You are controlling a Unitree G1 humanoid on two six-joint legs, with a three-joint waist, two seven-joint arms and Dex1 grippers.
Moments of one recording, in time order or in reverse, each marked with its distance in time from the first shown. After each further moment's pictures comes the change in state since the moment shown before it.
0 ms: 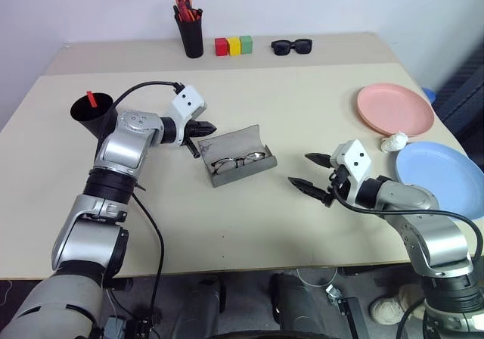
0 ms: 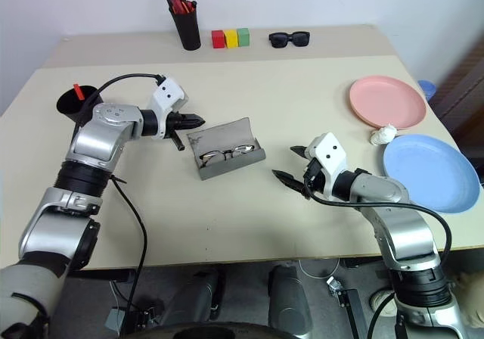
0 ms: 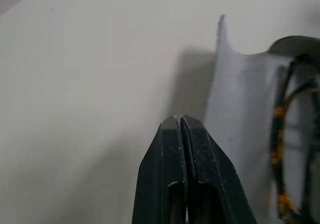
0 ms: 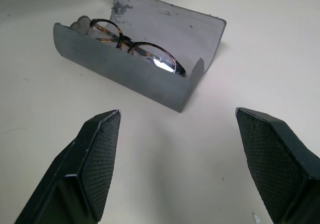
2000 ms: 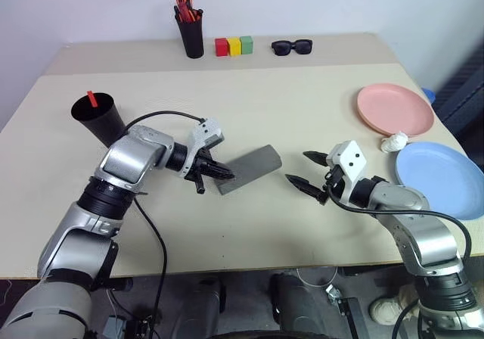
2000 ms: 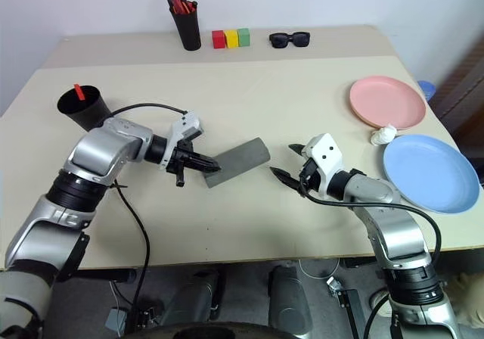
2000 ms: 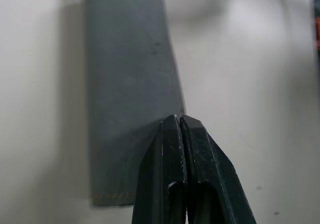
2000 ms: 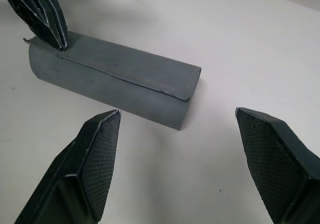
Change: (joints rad) left arm 0.052 0.056 -0.160 -0.252 -0.156 0.417 -0.237; right arm -0.007 0.020 0.034 0.047 -0.009 -0.077 -0.054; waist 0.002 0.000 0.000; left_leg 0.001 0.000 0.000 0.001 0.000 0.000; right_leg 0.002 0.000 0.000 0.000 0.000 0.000
